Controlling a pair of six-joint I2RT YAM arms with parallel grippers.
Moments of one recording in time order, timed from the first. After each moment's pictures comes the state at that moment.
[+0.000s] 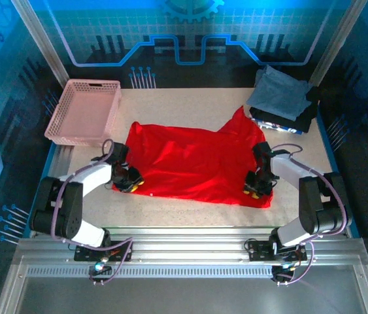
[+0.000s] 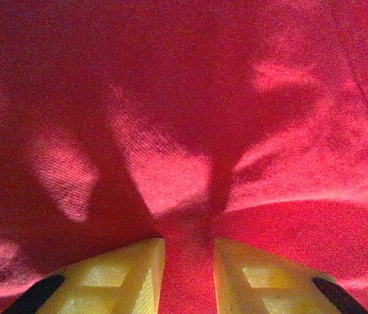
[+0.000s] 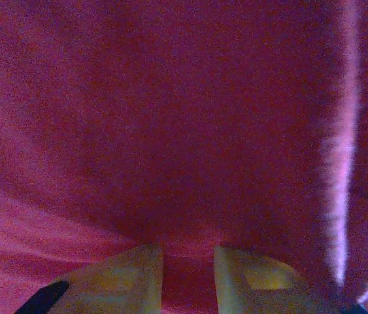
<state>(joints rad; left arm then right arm) -0.13 1.46 0.67 -0.52 0.28 -0.85 0.16 1.51 0.79 -0.86 -0.17 0.66</state>
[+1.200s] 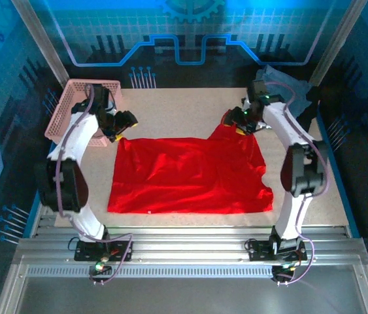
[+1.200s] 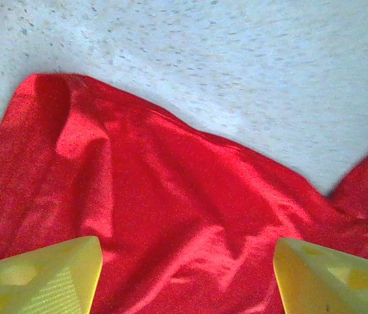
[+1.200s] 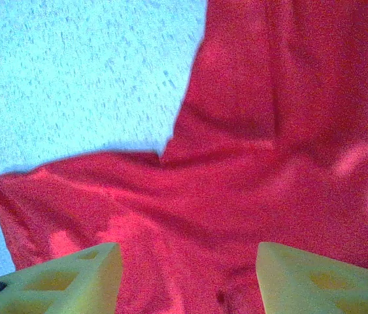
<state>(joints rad) 0.05 1.79 1.54 -0.90 0.31 -0.60 0.16 1.99 1.77 -0.93 -0.35 0.53</state>
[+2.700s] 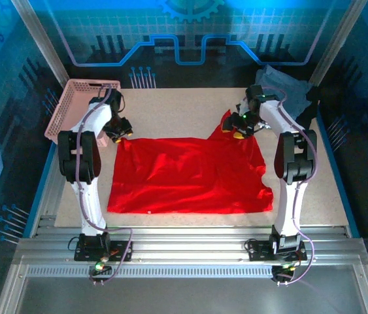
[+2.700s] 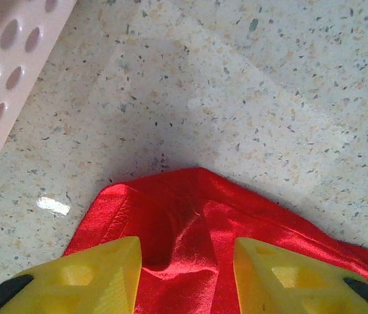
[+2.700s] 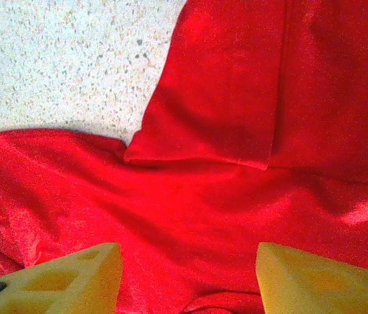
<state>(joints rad) 0.04 2.13 1.75 -0.99 0.04 -0.58 0.11 2.13 1.79 -0.99 -0.47 0.35</state>
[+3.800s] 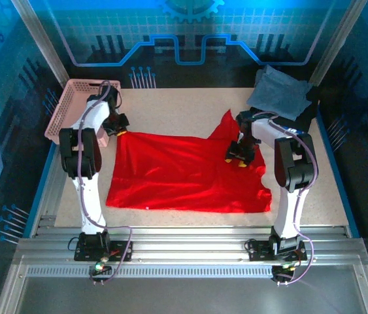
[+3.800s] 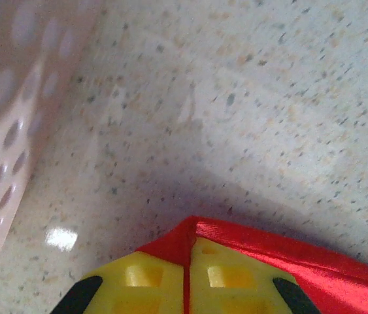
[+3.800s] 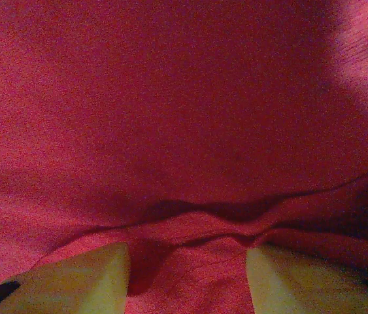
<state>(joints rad) 0.08 2.24 1.89 -0.97 0.06 -0.43 0.20 2.01 1.42 -0.97 -0.22 0.51</state>
